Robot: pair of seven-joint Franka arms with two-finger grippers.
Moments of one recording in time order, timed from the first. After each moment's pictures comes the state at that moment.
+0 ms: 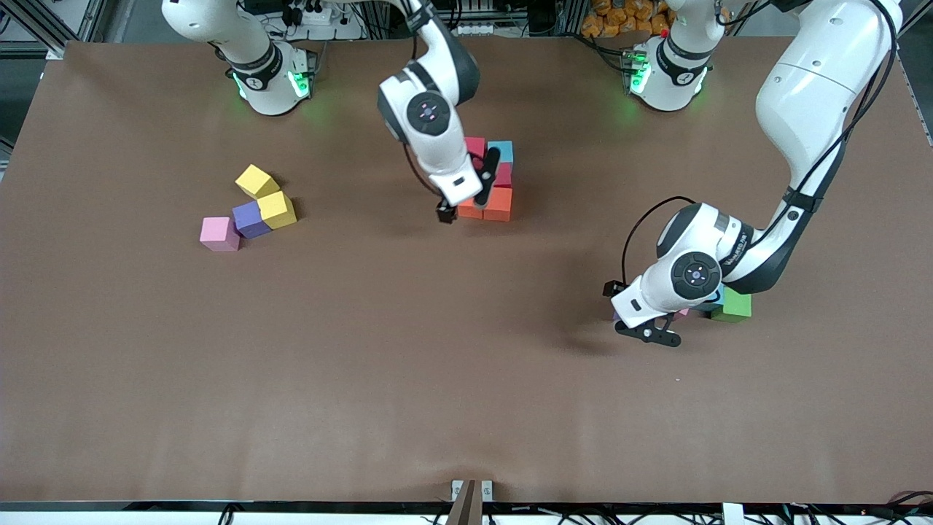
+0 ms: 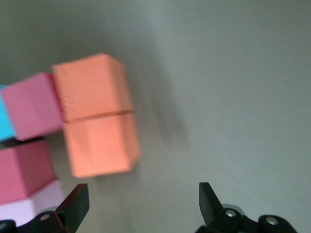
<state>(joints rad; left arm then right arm) 0.20 0.70 -0.56 -1.74 0.44 2.14 -0.29 1.34 0.49 -0.57 -1.90 0.49 2.27 -0.72</state>
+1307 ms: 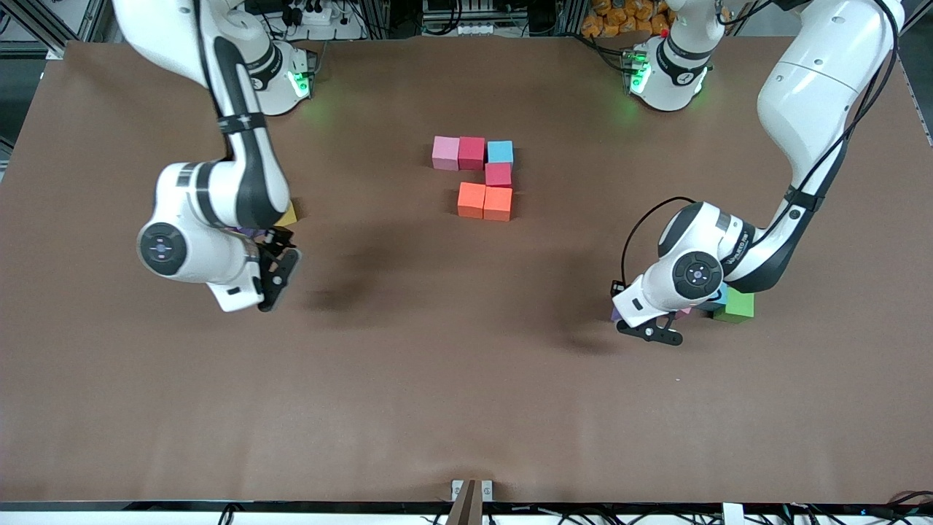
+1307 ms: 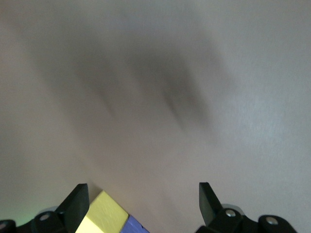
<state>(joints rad) 0.20 0.70 -0.57 -1.74 0.43 2.14 -0.34 0.74 0.42 -0.63 -1.90 0.37 1.95 -1.17</state>
